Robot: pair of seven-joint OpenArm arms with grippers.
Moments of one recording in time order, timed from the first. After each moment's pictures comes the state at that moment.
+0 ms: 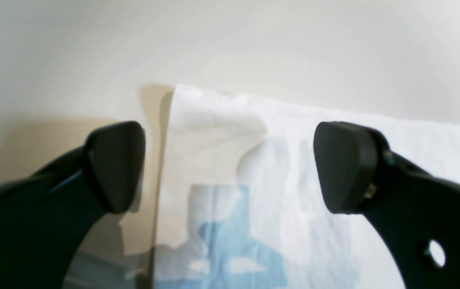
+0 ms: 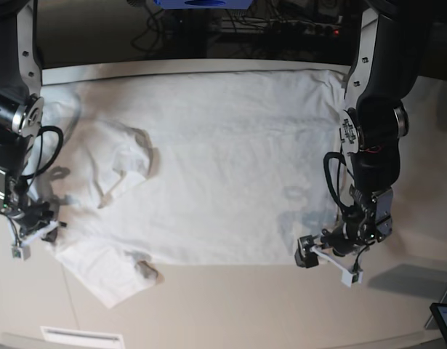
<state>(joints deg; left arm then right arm) -44.6 -14.8 -12.3 20.1 -10.1 -24.6 24.3 38.3 21.1 20.1 18.1 -1.3 29.1 -13.0</state>
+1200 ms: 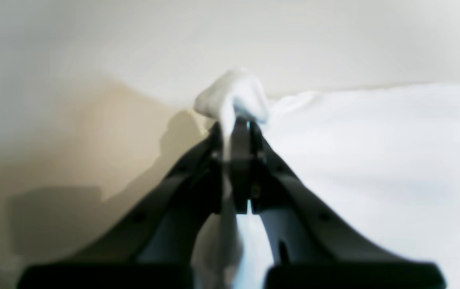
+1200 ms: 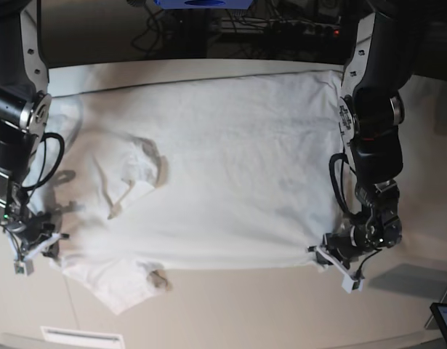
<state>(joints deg) -39.7 -15.1 -12.0 38.7 -10.5 -25.7 39.4 37.4 19.2 20.4 28.6 -2.2 29.8 -15.6</state>
